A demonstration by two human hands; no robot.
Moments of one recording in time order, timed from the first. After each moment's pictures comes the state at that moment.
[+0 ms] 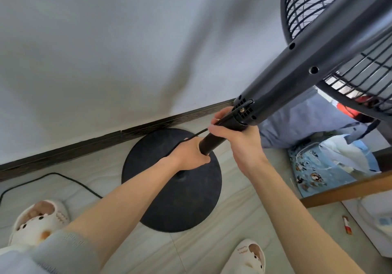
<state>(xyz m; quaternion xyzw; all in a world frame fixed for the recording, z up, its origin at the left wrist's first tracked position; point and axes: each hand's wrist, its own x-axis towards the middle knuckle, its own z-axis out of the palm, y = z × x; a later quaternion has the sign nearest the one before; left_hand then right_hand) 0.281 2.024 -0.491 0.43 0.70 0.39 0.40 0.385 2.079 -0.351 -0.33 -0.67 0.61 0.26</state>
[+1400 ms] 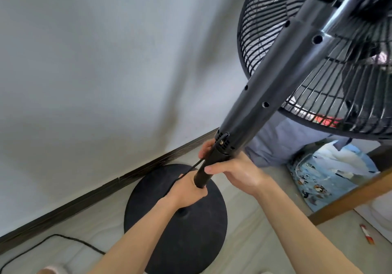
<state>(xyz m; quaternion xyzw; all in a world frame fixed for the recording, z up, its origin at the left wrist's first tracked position) 0.278 2.019 -0.483 0.42 0.70 0.38 0.43 0.395 2.110 -0.345 -0.26 -0.68 0.67 0.11</state>
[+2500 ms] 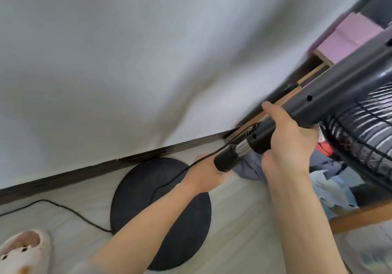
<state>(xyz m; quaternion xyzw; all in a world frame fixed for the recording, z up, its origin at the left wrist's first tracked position) 0.300 2.042 -0.410 0.46 0.67 0.52 0.29 0.357 2.069 -0.223 -0.44 -0.49 0.52 0.54</state>
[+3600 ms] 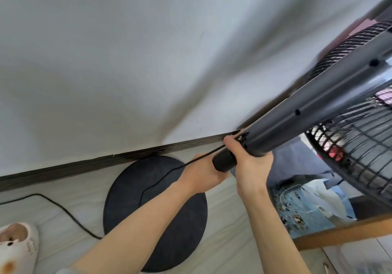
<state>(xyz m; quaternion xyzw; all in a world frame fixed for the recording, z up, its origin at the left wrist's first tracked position) 0.292 2.045 -0.410 0.46 0.67 0.52 0.27 0.362 2.075 -0.305 -0.36 -0.67 0.50 0.42</state>
